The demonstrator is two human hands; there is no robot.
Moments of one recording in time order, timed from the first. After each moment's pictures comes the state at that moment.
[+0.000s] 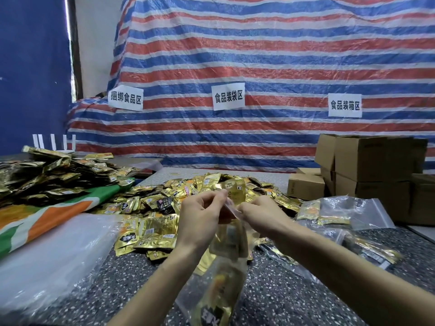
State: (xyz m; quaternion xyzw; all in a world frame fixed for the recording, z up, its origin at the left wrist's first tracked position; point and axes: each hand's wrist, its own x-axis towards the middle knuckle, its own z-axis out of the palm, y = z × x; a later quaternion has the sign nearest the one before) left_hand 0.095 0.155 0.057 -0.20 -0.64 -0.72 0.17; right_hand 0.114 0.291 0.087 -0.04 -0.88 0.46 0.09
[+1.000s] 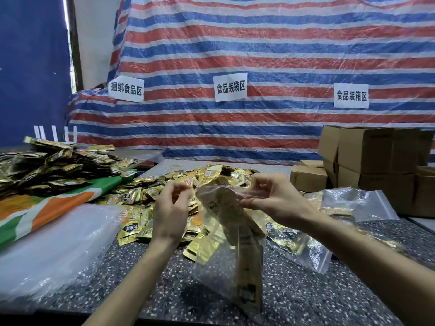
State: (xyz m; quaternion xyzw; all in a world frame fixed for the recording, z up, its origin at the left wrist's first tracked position) left_hand 0.061 0.112 0.028 -0.14 -0.68 -0.66 0.28; right_hand 0.107 0.326 0.089 0.19 -0.86 0.45 0.16
